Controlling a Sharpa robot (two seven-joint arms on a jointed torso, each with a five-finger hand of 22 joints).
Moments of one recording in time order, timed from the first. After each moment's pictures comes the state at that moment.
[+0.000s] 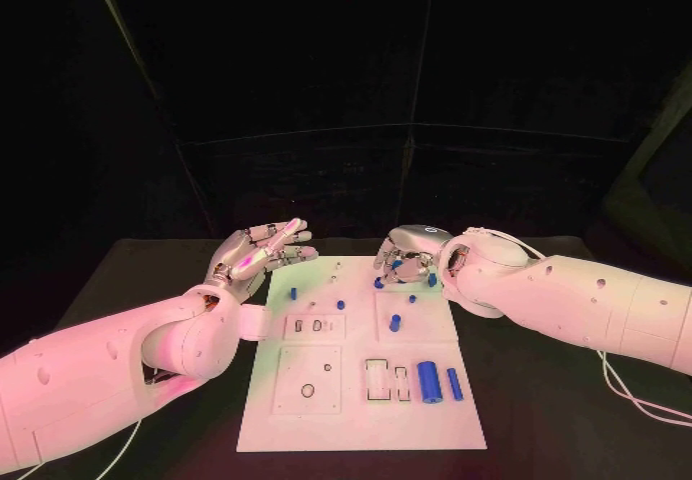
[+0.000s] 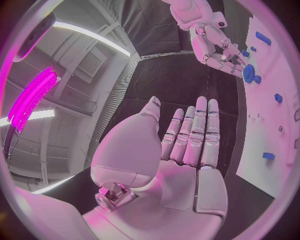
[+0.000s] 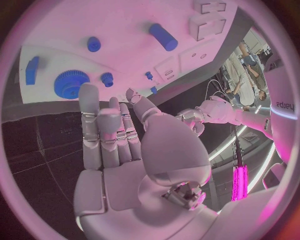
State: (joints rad) left arm 1.14 -0.85 0.00 1.59 0.07 -0.35 0.55; left_hand 1.32 0.04 -0.04 0.20 0.11 0.85 0.22 0.13 0.07 0.90 0.20 0.15 0.07 1.03 0.15 0.21 0.13 0.18 0.86 0.26 0.25 0.11; right arm 1.27 -0.65 -0.05 1.30 -1.49 -0.21 -0.04; right_hand 1.26 0.01 0.18 -0.28 0.24 1.03 0.16 0.07 0.07 1.19 0.08 0.09 0.08 1.46 -0.01 1.06 0.79 0.17 1.28 0.08 0.97 0.63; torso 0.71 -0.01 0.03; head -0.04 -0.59
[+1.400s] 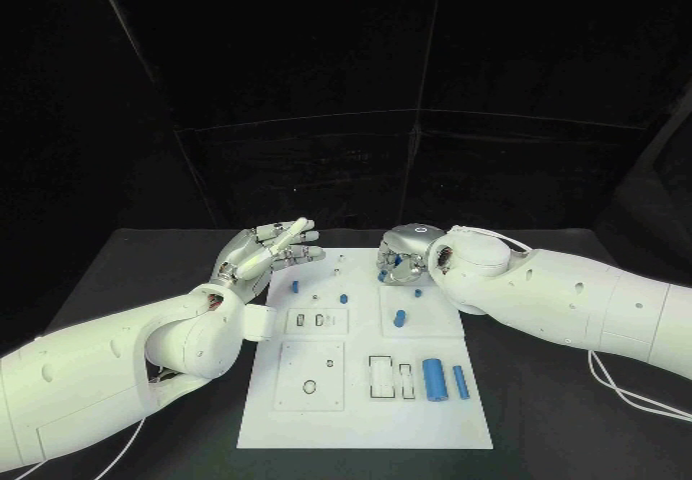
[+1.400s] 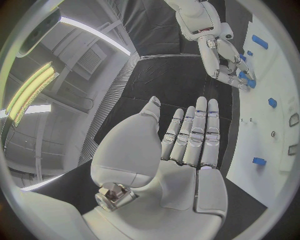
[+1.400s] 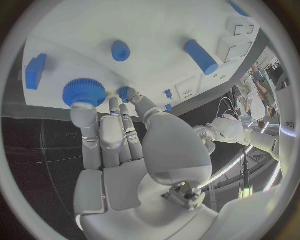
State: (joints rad) left arm 1.14 -0.85 0.00 1.60 0.07 -0.32 0.55; left_hand 1.32 0.04 -0.04 0.20 0.11 0.85 0.22 0.13 0.07 0.90 0.20 0.15 0.06 1.03 0.15 0.21 0.13 0.18 0.86 0.26 0.25 0.10; right arm 1.28 -0.58 -0.05 1.24 -1.65 -0.14 -0.16; right_hand 1.25 0.01 0.23 -0.26 0.21 1.00 0.15 0.07 0.07 1.16 0.08 0.11 0.10 1.47 -0.01 1.23 0.96 0.16 1.28 0.10 1.15 0.83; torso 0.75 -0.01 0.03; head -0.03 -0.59
